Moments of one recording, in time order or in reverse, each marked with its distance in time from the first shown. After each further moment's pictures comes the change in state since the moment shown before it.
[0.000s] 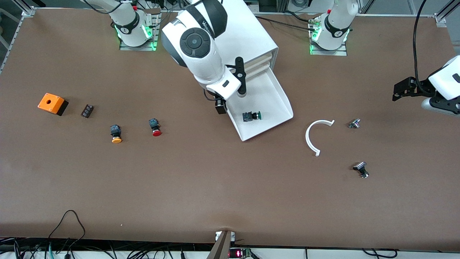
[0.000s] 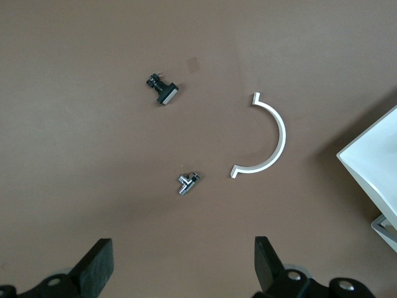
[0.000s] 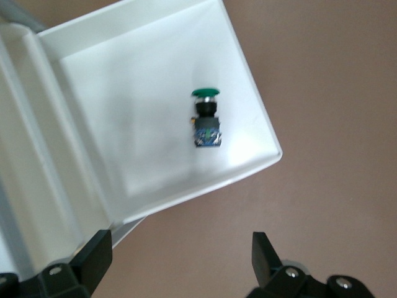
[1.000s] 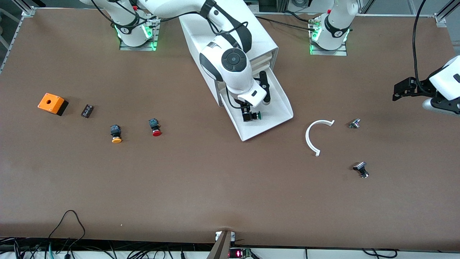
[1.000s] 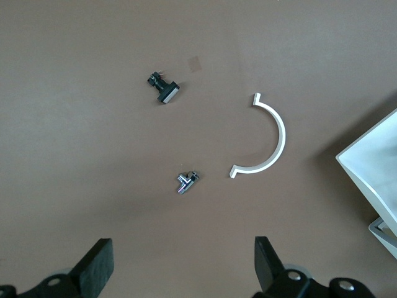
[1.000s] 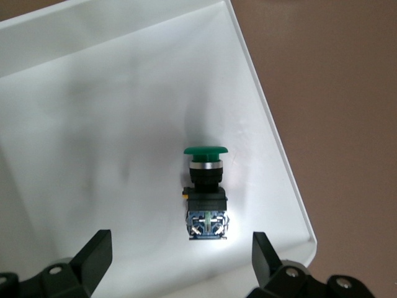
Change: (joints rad) left arm -0.001 0.000 -0.002 0.003 -0.001 -0.001 -0.010; right arm 0.109 0.234 -0.008 0.083 -0.047 0.180 0.083
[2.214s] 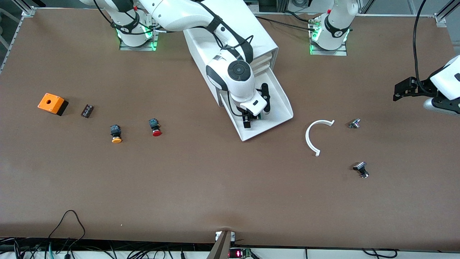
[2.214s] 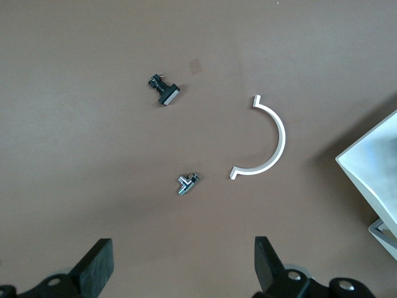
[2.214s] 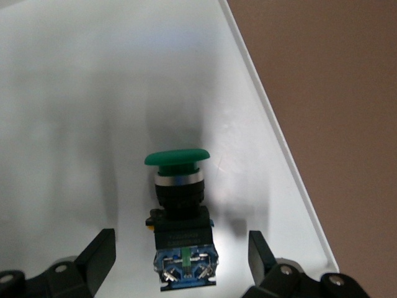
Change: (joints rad) left arm 0.000 0.001 0.000 0.006 0.000 0.001 0.000; right arm 0.021 0.099 -0.015 0.008 -0.061 0.118 0.091
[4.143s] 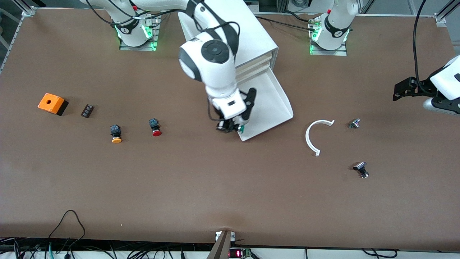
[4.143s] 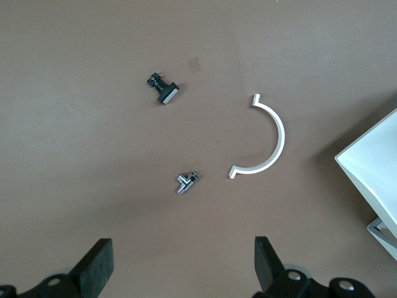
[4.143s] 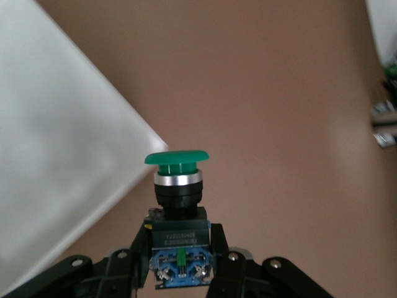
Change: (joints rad) left arm 0.001 0.001 0.001 0.000 -0.003 -0.004 0.000; right arm -0.010 -0.181 -0.204 0.043 -0.043 -0.152 0.222
